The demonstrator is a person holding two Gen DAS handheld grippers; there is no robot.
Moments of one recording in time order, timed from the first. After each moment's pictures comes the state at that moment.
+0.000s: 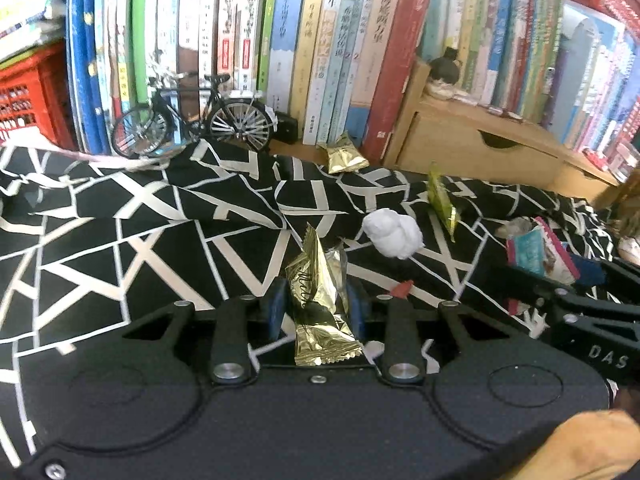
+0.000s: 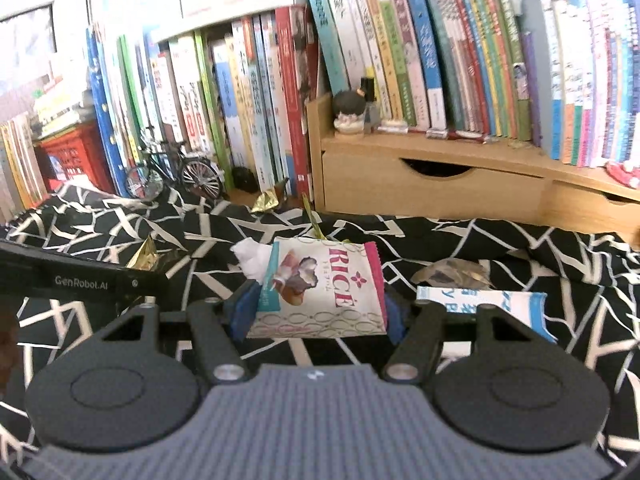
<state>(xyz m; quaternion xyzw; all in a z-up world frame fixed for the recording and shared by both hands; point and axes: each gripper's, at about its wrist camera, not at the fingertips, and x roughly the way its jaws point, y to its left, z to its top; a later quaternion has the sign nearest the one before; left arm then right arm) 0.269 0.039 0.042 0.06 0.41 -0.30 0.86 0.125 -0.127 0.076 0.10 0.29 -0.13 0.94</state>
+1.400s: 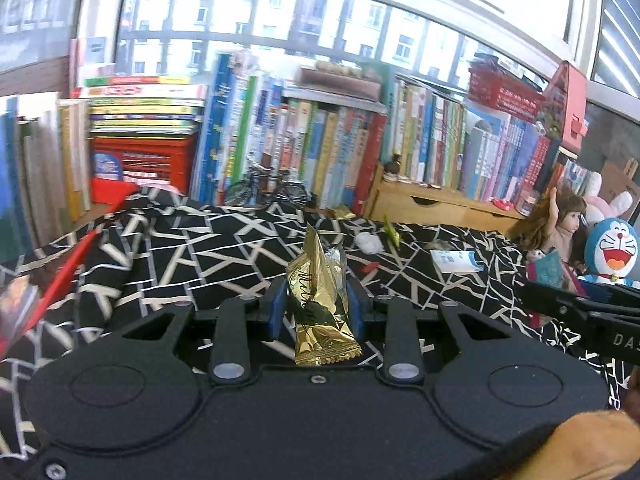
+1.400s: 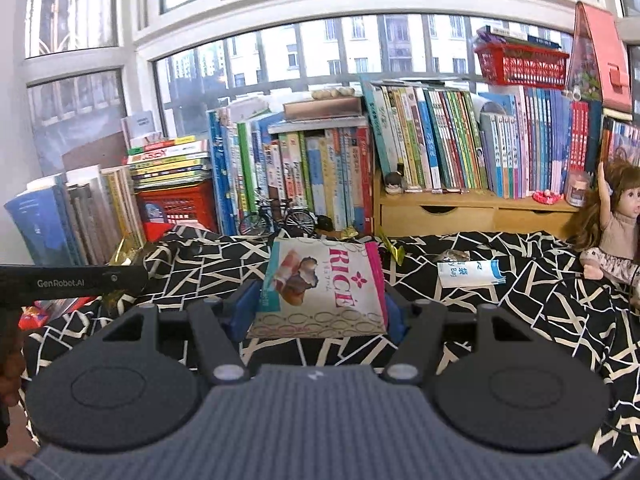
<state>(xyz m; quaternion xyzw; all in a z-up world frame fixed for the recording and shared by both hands) 0.094 0.288 0.177 0.01 0.29 -0.34 0.90 -0.060 0.068 0.197 0.10 0.21 -0.16 0.96</state>
